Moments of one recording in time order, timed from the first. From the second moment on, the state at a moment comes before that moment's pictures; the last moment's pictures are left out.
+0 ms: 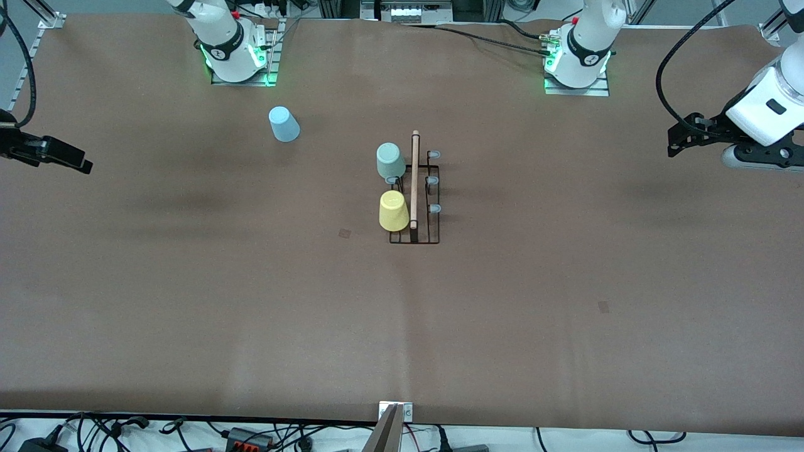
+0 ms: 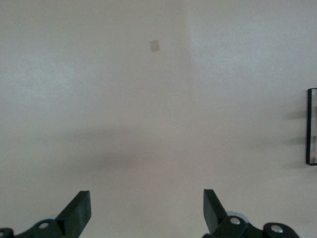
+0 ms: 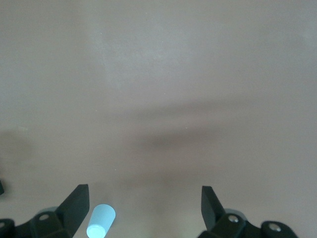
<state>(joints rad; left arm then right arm) -0.07 -0.06 0.04 -1.73 0.04 1.62 0.05 -0.09 0.08 -0.01 -1.55 0.01 1.55 0.04</state>
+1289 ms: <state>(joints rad) -0.07 -0.06 0.04 -1.73 0.04 1.62 0.05 -0.09 0.06 0.01 -1.57 0.00 1.56 0.02</state>
